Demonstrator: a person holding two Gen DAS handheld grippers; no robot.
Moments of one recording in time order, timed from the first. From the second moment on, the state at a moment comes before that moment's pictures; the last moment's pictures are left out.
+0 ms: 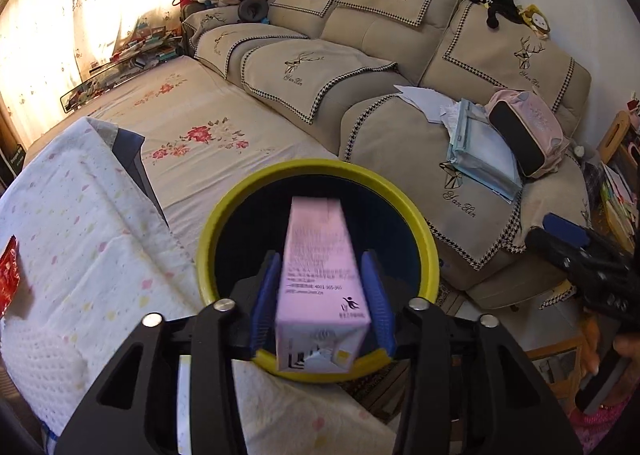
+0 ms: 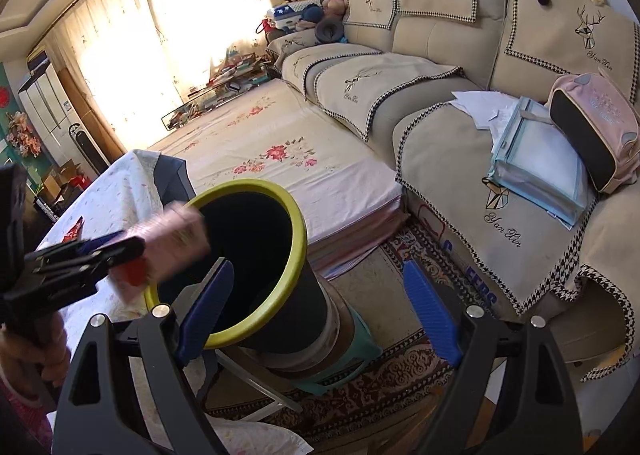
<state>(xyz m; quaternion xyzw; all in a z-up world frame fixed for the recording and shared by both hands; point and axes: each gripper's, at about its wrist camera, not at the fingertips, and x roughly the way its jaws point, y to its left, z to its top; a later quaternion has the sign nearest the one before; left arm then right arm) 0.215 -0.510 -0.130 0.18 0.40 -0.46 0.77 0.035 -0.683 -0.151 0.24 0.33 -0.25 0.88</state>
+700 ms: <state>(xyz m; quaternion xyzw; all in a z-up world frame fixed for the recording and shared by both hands) 0.141 -0.243 -0.050 0.07 0.31 -0.32 0.89 0.109 -0.582 -0.156 0.17 0.38 -0.13 0.90</state>
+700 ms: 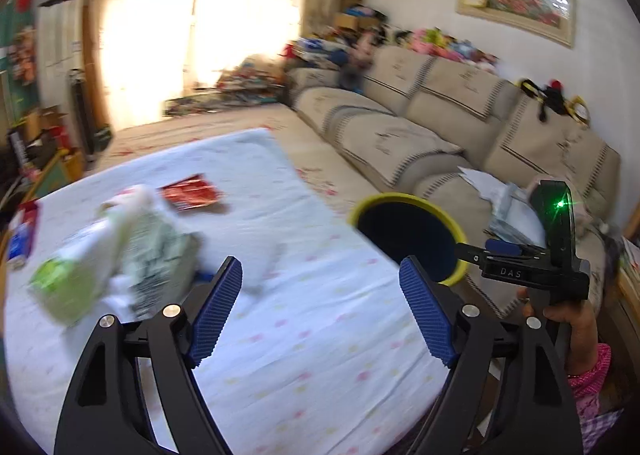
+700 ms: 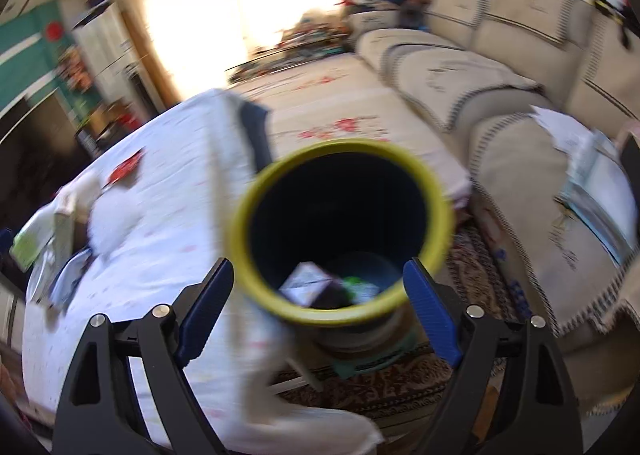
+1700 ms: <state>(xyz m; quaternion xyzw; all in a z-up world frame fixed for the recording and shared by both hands) 0.098 0.018 -0.044 -0.03 0.27 -0.09 0.96 0.239 -0.212 -0.091 0.01 0.31 0.14 0.94</state>
